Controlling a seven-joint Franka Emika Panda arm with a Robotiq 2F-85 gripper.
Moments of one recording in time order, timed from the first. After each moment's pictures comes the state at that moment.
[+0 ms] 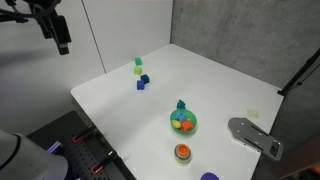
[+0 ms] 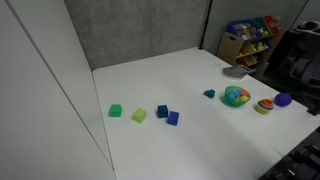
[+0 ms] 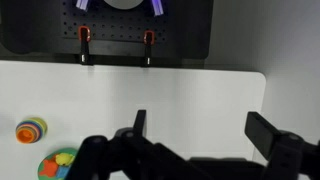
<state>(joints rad) 0.05 -0.89 -0.02 -2.47 0.18 1.44 0.03</state>
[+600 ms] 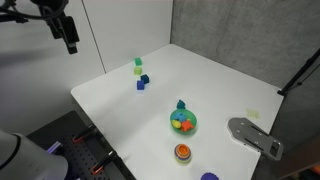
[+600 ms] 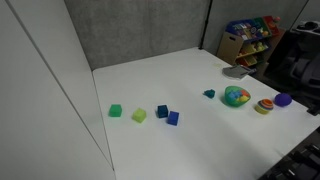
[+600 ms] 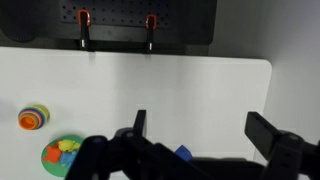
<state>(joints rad) 0.04 -0.86 0.00 -2.48 0.18 1.54 0.03</state>
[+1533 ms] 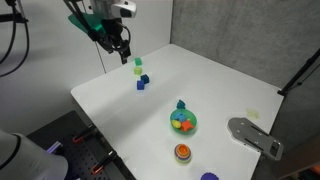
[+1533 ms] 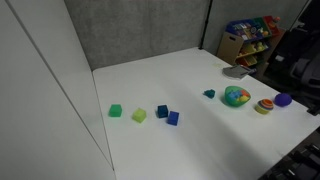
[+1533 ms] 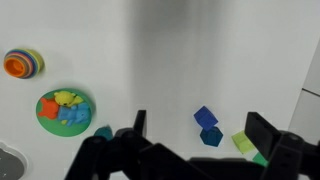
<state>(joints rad) 0.04 -0.44 0.03 -2.47 0.14 2.07 0.01</state>
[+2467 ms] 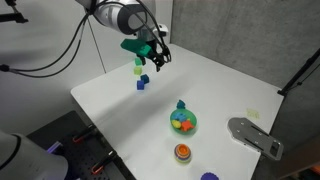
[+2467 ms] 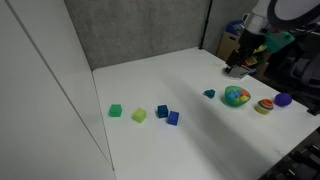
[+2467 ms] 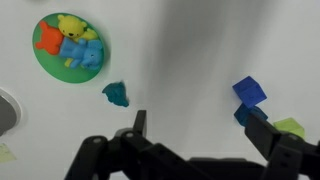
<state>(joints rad) 0.02 0.09 0.01 -2.21 0.01 2.40 -0.10</state>
